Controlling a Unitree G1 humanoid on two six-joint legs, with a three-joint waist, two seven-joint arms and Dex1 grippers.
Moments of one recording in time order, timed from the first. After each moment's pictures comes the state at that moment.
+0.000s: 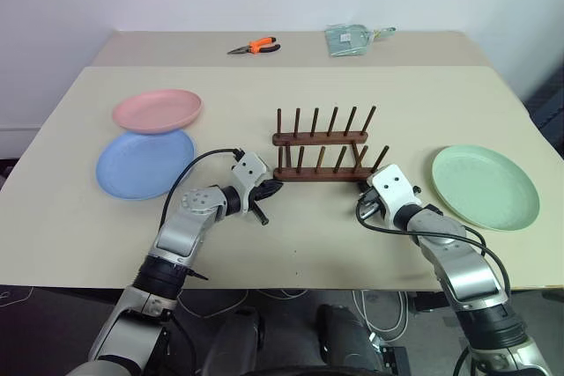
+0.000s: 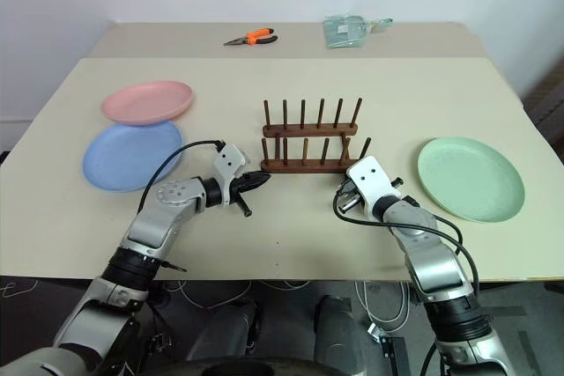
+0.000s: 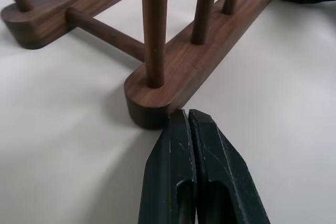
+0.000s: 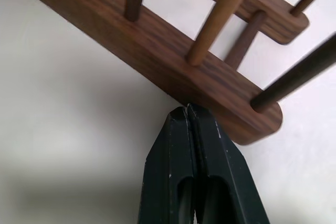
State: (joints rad) left arm -0.44 0.31 -0.22 0.15 -0.12 0.37 -0.69; right arm -0.17 -0.49 0.09 -0.16 0.02 0.46 0.37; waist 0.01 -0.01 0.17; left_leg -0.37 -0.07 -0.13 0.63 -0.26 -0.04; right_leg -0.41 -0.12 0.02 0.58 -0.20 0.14
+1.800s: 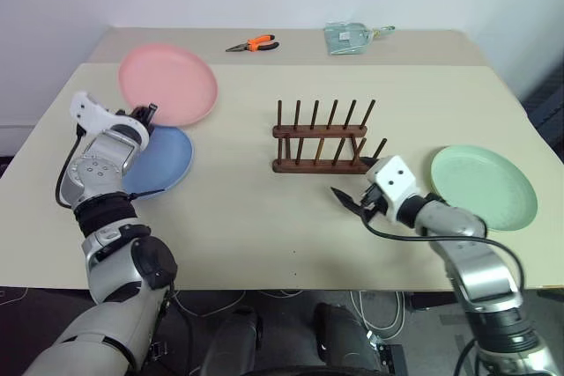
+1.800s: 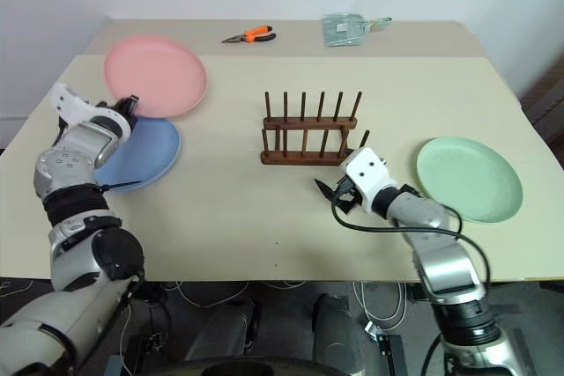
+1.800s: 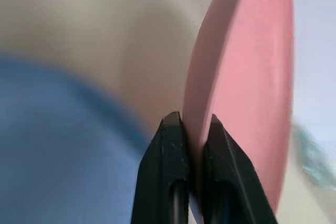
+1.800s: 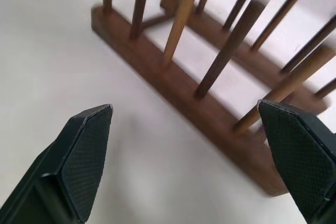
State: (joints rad) left arm -0.83 0.27 0.71 0.32 -0.67 0.73 0.05; right arm -0.17 -0.58 0.02 -0.39 0.12 0.44 0.61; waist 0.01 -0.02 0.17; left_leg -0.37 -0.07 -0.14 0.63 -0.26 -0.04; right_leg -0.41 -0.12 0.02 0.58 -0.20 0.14
